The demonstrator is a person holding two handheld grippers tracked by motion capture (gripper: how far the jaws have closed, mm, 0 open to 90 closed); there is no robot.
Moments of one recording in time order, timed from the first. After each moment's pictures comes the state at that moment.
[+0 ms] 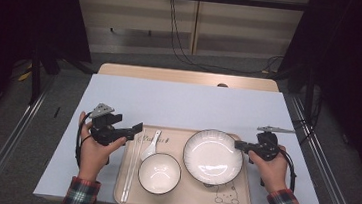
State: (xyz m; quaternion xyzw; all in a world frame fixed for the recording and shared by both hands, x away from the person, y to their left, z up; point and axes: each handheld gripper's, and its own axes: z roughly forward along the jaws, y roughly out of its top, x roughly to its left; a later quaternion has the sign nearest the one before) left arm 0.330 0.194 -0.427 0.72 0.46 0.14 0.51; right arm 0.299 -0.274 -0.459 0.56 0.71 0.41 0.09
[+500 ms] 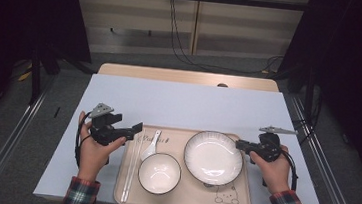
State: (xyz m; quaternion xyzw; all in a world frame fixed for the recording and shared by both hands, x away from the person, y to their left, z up) left arm 0.330 0.196 -0.425 0.72 0.46 0.14 0.51; right arm 0.295 -0.278 -0.456 0.55 0.71 0.42 0.11
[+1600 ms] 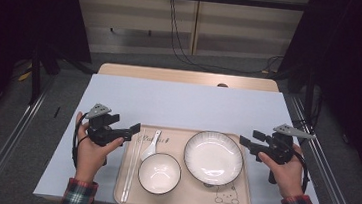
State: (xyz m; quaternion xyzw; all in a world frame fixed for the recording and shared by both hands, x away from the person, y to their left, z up) left arm 0.326 0.201 -0.424 0.71 0.46 0.14 0.51; right arm 0.282 -0.295 -0.435 0.50 0.69 0.49 0.17
